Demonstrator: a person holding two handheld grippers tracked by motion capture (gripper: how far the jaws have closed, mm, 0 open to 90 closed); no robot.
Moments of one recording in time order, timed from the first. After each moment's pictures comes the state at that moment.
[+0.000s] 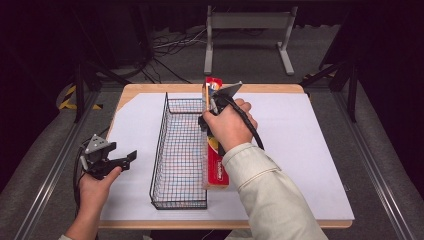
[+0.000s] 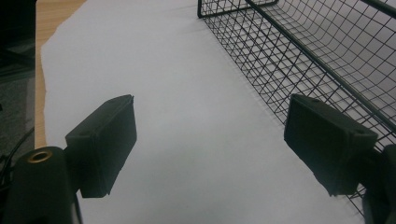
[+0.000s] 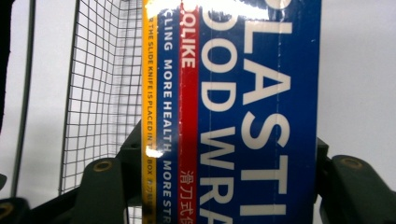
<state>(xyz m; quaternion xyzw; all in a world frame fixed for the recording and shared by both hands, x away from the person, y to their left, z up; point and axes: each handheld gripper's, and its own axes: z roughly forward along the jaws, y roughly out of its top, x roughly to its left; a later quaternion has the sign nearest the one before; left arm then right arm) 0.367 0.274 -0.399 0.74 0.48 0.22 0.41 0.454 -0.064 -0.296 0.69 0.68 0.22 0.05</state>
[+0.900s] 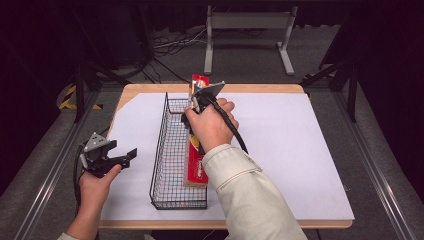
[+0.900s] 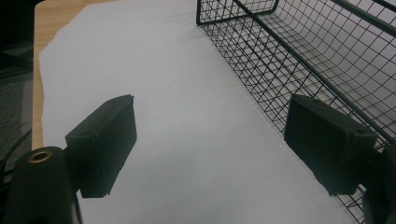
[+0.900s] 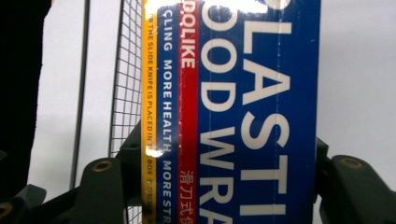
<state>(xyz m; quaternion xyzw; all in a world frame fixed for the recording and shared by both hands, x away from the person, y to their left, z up) 0.370 0.274 -0.398 0.74 0.48 0.22 0.42 0.458 -0.022 -0.298 0.70 0.68 0.24 0.04</state>
